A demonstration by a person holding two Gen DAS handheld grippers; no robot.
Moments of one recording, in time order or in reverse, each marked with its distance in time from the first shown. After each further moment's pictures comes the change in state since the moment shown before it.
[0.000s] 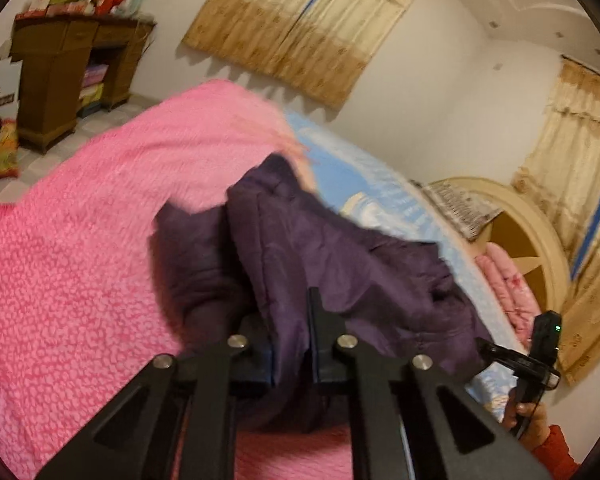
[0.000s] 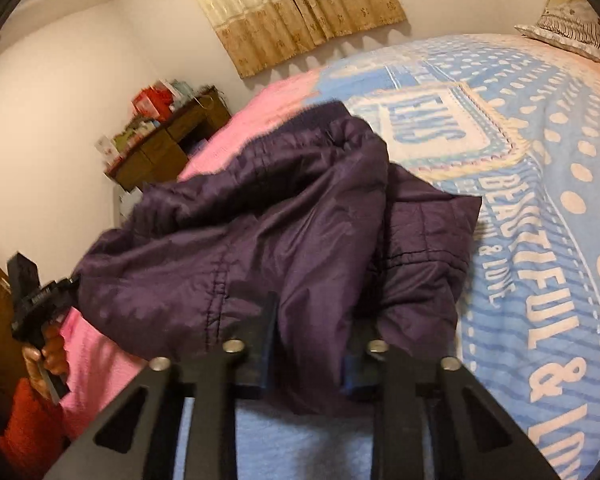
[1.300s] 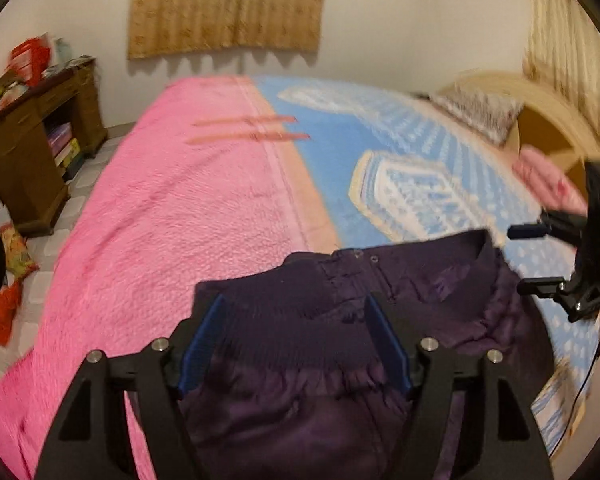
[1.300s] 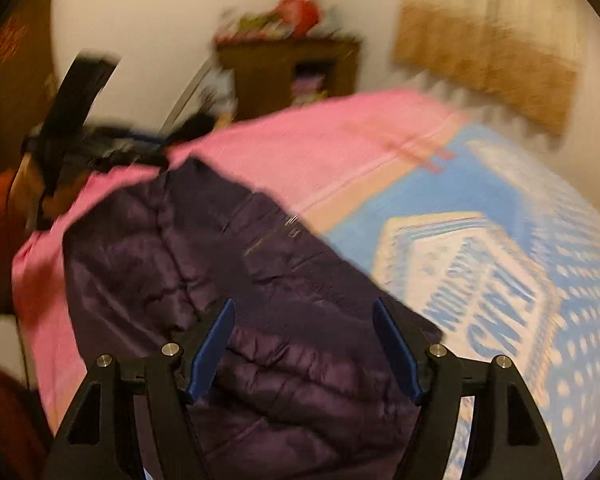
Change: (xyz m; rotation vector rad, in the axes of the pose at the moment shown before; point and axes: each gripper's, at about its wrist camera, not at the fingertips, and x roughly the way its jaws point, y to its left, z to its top) left arm 0.123 -0.038 0.098 0.388 0.283 0.176; right arm 0.084 0.102 0.132 -0.759 0.251 0.090
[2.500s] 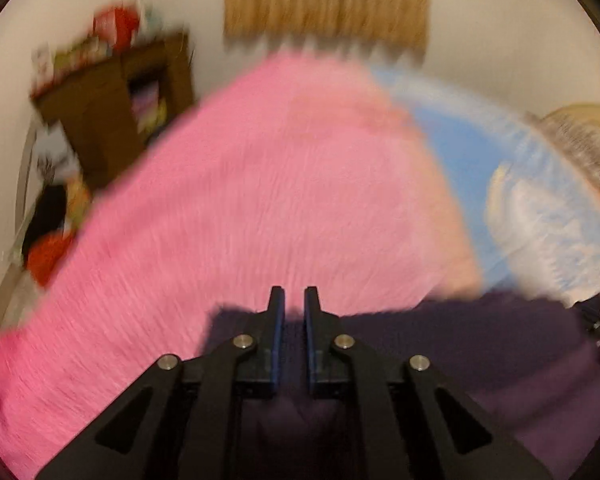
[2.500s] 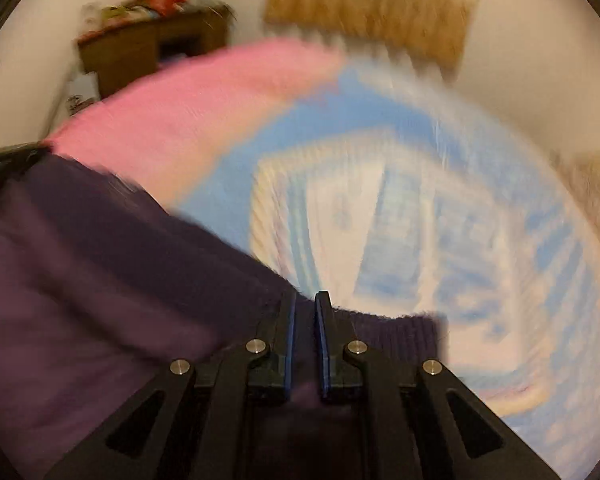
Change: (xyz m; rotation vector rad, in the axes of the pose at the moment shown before) left arm 0.101 0.060 -0.012 -0.247 0.045 0.315; right arm 0.102 -0.064 -0.041 0.384 0.056 -0.384
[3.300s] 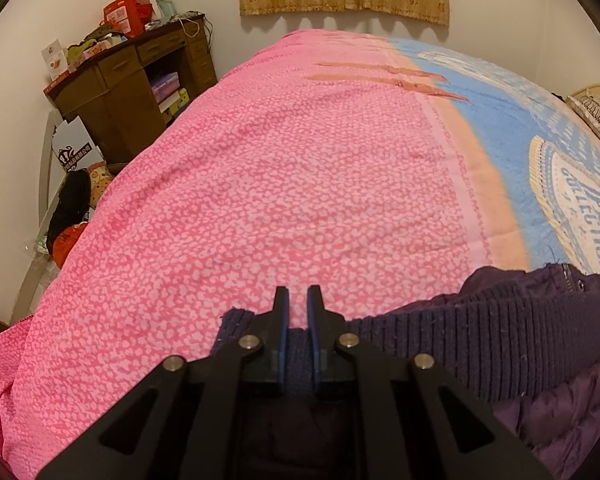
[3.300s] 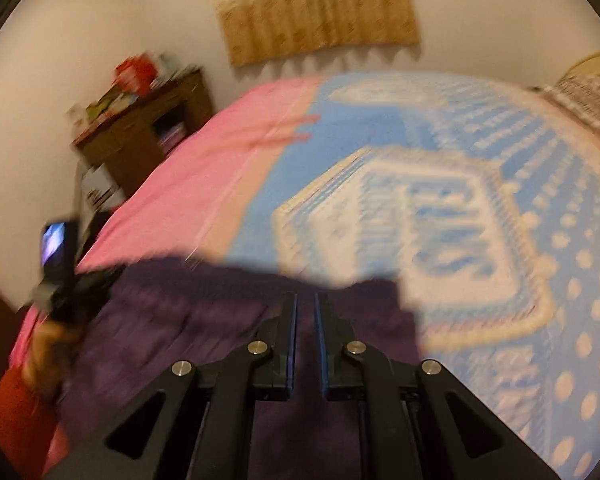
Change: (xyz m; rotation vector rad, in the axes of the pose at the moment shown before) left arm 0.010 0.000 -0.002 0.017 0.008 0.123; right arm -0.107 -0.018 -0.013 0.241 -0.079 0.179
